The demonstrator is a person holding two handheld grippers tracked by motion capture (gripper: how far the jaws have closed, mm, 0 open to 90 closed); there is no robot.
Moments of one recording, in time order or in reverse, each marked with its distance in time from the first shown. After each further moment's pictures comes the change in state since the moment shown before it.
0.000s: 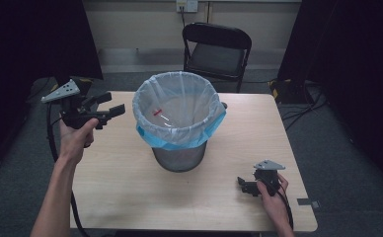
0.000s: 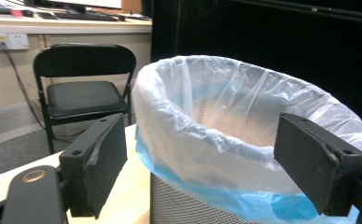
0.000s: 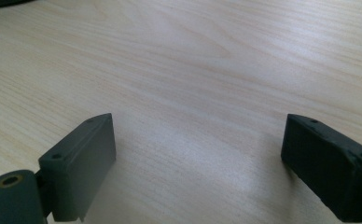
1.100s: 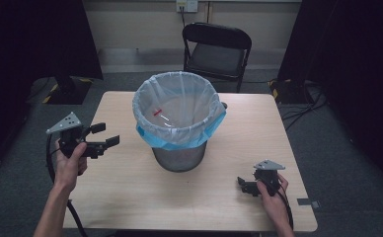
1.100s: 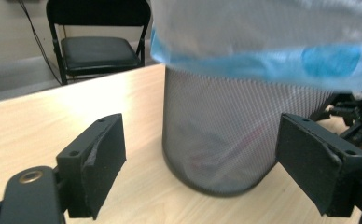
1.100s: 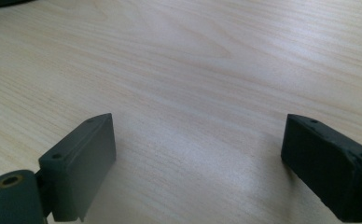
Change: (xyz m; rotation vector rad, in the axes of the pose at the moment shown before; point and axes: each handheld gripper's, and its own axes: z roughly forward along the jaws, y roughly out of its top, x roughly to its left) left arm -0.001 -0.078 -0.022 0.147 0.060 -0.022; right arm 0.000 0.000 0.000 -0.001 -0.001 -0.001
